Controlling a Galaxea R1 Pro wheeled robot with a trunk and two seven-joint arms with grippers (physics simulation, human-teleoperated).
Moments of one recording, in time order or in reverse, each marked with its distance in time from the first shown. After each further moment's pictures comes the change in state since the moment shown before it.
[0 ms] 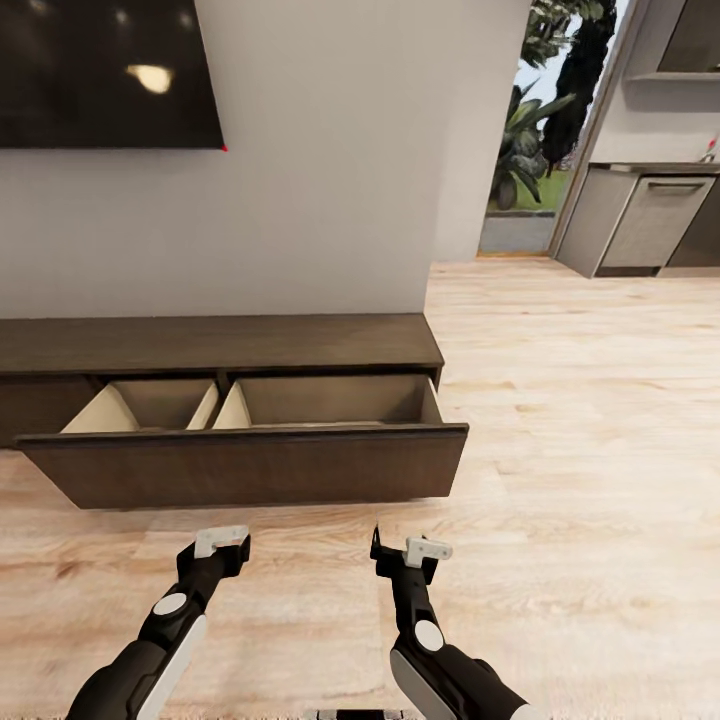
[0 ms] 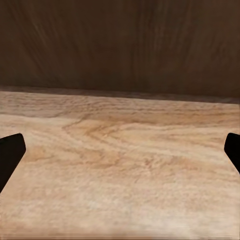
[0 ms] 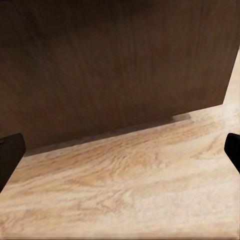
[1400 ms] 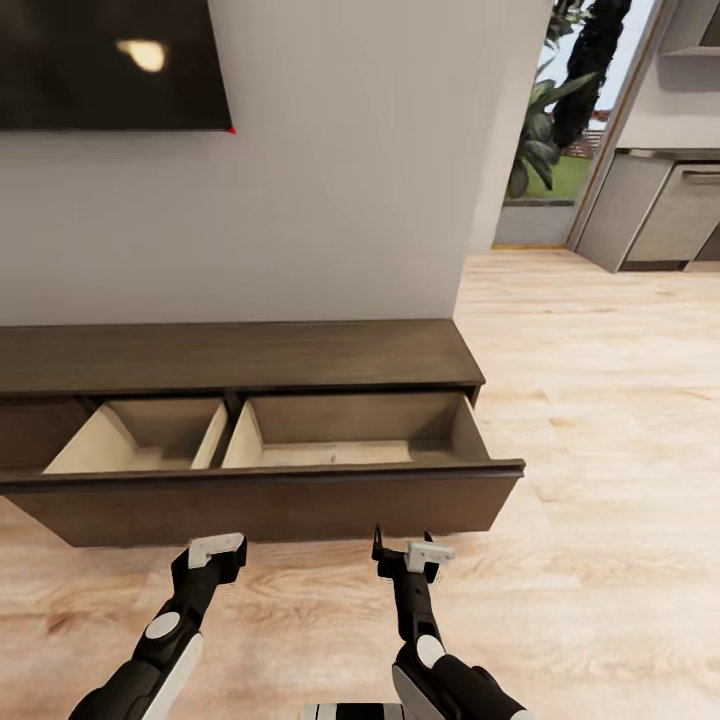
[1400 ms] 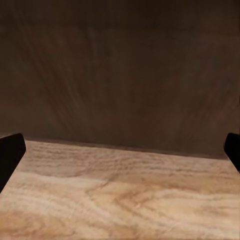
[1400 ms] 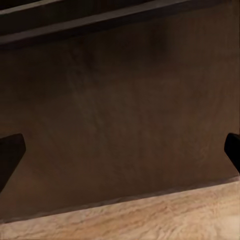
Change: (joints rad) left arm 0.046 0.000 0.008 -0.003 -0.001 -0.124 0.000; right arm 0.000 0.010 0.019 0.078 0.084 -0.166 0.004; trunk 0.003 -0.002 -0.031
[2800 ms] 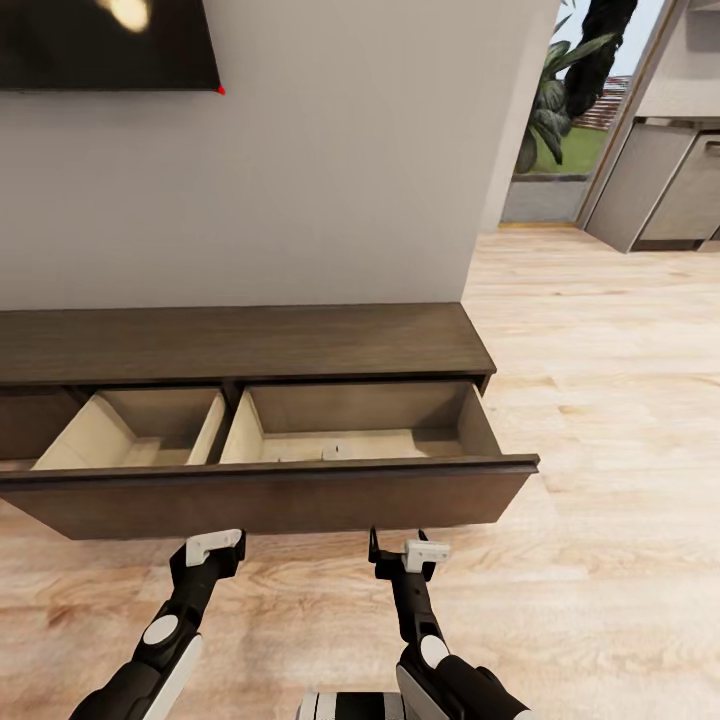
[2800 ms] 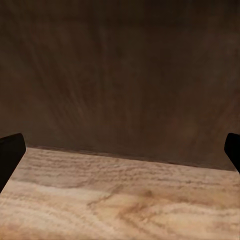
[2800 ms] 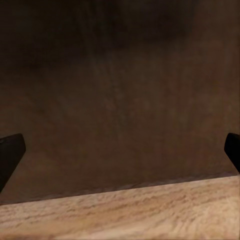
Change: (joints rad) left arm 0.003 0.000 -0.001 0.002 -0.001 -0.088 0.003; right arm 0.000 -0.010 -0.002 0.006 -0.009 -0.001 0.086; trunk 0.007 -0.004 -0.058
